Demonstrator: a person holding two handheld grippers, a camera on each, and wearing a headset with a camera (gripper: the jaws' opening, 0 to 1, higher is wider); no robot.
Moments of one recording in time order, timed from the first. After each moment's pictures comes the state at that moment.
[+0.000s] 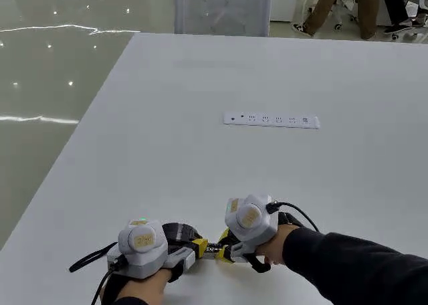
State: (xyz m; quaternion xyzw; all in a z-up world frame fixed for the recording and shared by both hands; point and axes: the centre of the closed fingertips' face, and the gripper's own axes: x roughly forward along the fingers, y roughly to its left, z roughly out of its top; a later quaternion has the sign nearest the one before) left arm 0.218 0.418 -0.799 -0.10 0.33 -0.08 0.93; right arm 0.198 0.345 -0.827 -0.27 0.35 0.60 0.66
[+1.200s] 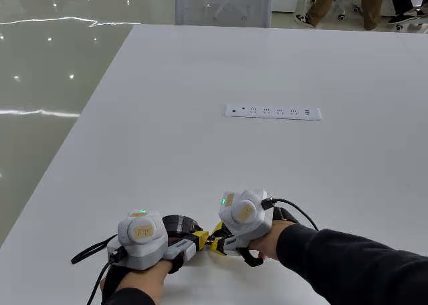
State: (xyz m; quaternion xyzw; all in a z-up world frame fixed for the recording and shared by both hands) left arm 0.218 0.418 -0.799 -0.11 0.34 -0.09 0.93; right arm 0.197 0.359 -0.826 -0.27 0.33 0.61 0.67
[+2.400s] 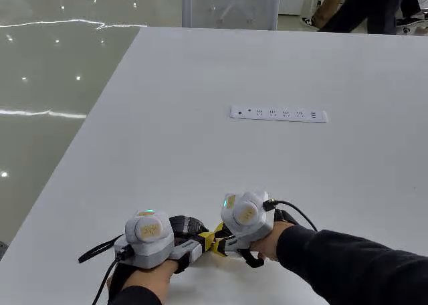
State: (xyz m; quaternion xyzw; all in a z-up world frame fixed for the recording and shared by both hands) left arm 0.217 0.418 -0.800 -0.11 0.34 -0.09 0.93; right arm 0.196 0.368 -0.827 -0.27 0.32 0.61 0.67
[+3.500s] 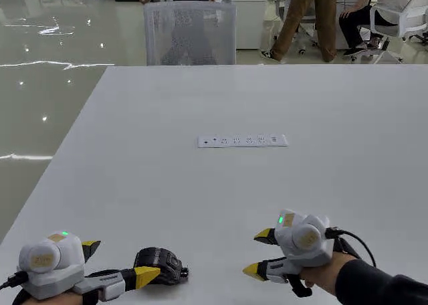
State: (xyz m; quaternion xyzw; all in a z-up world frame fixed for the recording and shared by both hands) left arm 0.211 0.470 -0.743 -0.05 0.28 -0.25 0.93; right arm 0.201 0.214 -0.756 -0.22 0.29 0.49 0.79
